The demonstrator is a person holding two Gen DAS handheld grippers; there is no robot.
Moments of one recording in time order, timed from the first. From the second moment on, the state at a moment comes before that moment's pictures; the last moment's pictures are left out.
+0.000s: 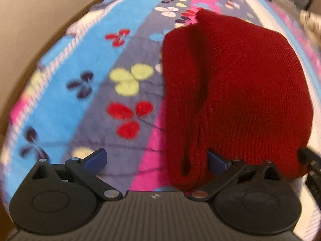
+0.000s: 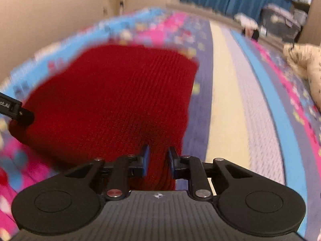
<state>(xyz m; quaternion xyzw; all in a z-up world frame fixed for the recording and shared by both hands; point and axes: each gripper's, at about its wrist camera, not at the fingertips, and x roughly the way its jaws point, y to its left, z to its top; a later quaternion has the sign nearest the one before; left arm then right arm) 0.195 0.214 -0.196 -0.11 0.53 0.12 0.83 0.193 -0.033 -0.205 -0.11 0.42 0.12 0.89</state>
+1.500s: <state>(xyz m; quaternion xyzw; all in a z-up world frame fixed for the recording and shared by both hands) -0.011 0.128 -0.054 -0.02 0.50 0.07 0.86 -0.046 -0.113 -0.054 0.06 0.36 0.14 0.92</state>
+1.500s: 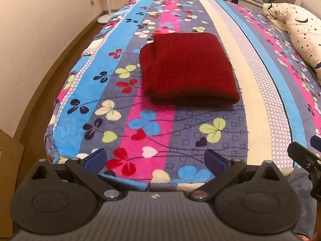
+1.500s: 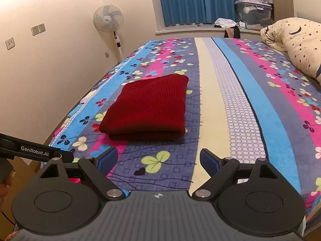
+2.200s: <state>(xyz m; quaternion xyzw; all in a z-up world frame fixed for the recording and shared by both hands) 0.177 0.204 -0.147 -0.33 0.53 0.16 0.76 0.185 -0.159 -0.111 0.21 0.47 0.13 0.85</state>
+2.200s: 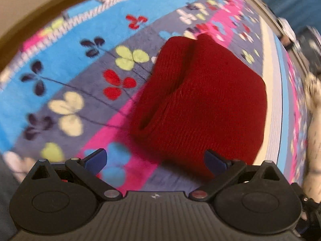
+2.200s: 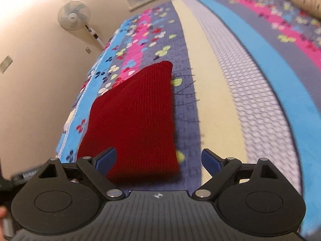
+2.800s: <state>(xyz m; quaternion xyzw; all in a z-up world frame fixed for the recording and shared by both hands) 0.222 0.209 -0.222 -0.33 0.53 0.22 0.75 0.463 -0.100 -0.246 0.30 0.59 0.12 0.74</state>
